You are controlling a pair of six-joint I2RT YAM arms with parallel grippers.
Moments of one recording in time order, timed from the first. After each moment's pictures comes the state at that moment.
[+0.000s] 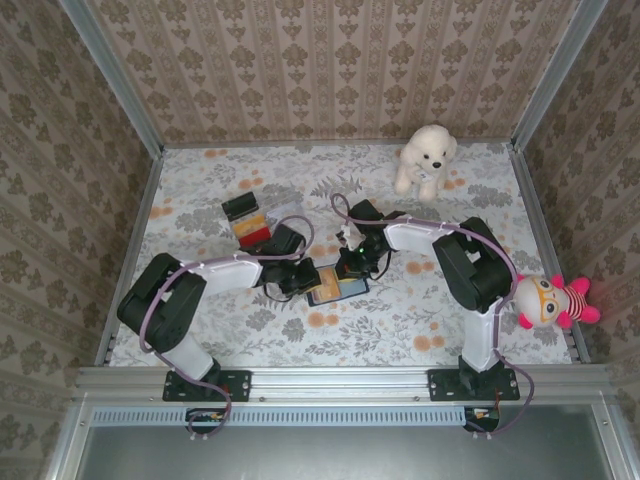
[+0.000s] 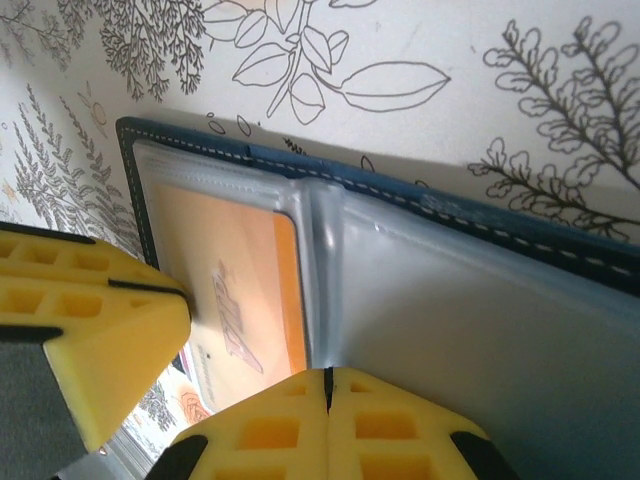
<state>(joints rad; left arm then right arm) -0.69 1.61 0.77 -0.22 0.38 -0.95 0.53 1.95 1.20 -0.57 -0.58 0.39</state>
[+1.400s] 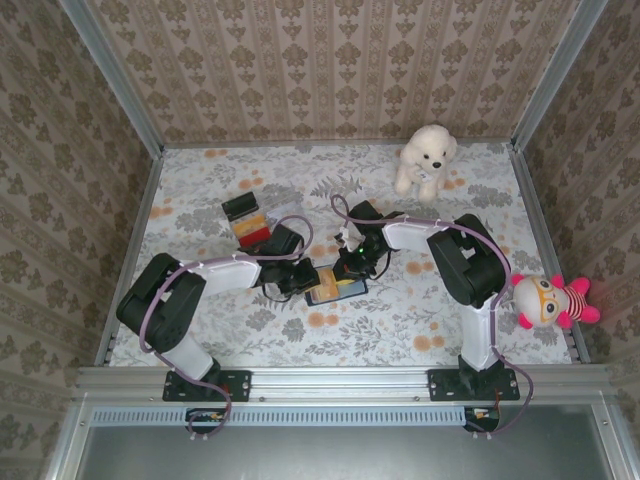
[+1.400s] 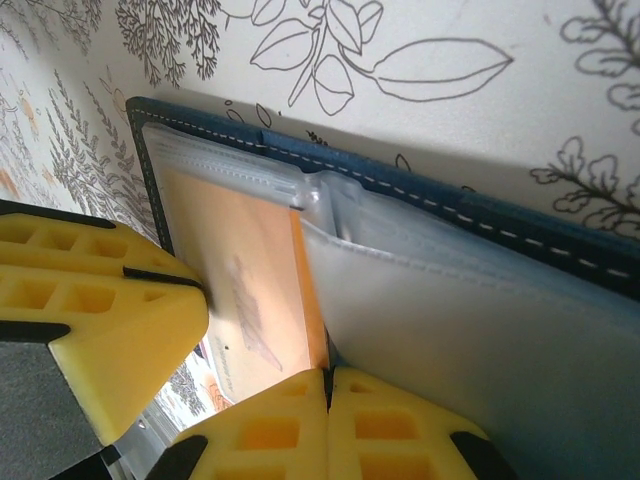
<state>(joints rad) -0.68 1.61 0.76 -0.20 0.39 -0.93 0.53 2.00 1.21 -0.55 -0.69 0.39</state>
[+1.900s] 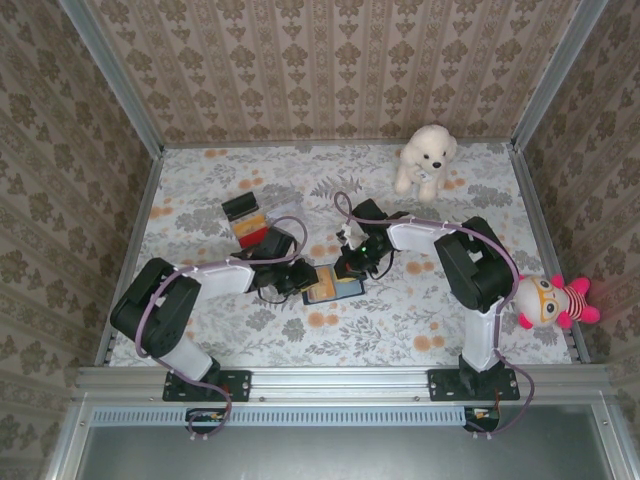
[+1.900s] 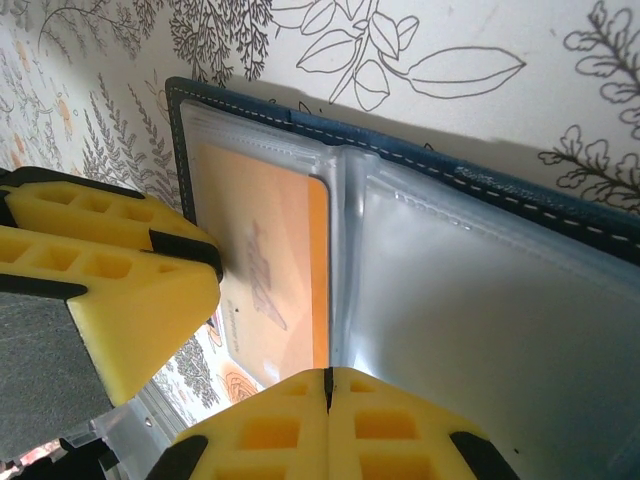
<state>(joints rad) -0.64 1.57 0.68 -0.09 0.43 -0.93 0.51 1.95 1.18 -0.53 -0.69 0.39</state>
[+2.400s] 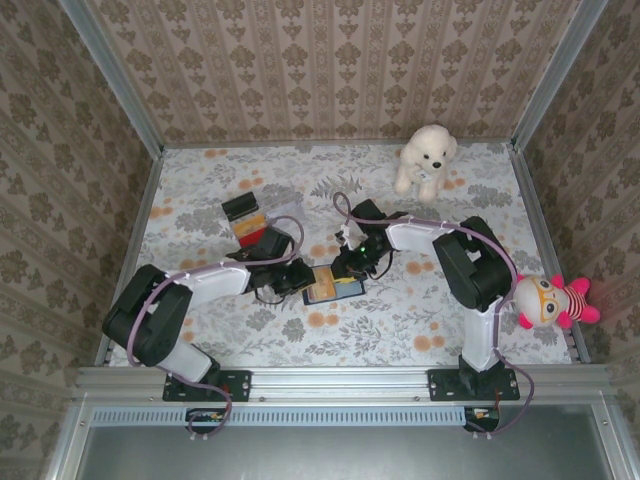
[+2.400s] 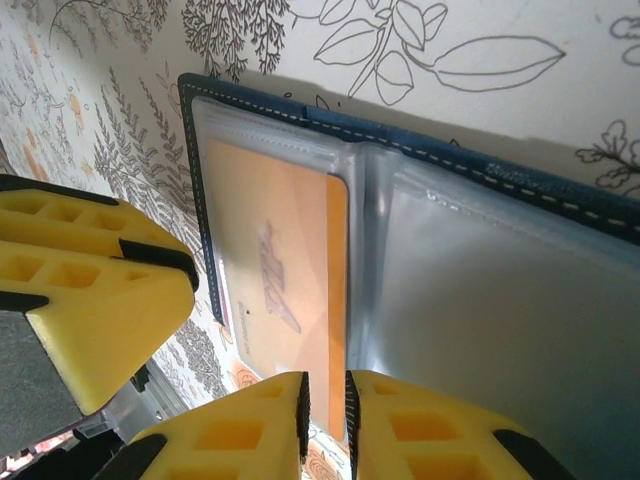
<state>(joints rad) -0.64 1.52 0.68 -0.16 0.41 -0.91 0.52 1.96 1.19 -0.53 -0.72 0.39</state>
